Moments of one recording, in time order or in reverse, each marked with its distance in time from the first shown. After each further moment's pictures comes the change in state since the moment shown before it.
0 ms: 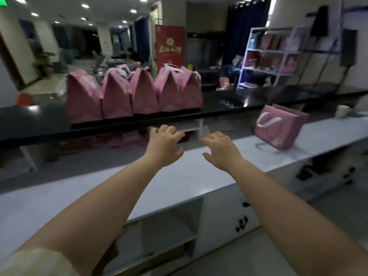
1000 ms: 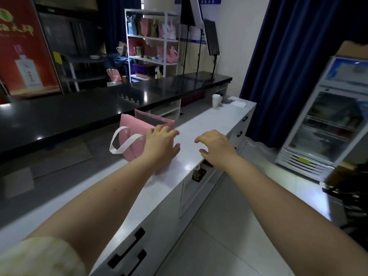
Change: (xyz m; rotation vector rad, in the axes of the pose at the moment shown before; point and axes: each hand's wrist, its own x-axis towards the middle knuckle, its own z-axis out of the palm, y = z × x) left_hand 0.469 0.534 0.211 -0.347 0.042 0.381; right_hand -0.096 0.650 0.011 -0.087 0.001 0.506
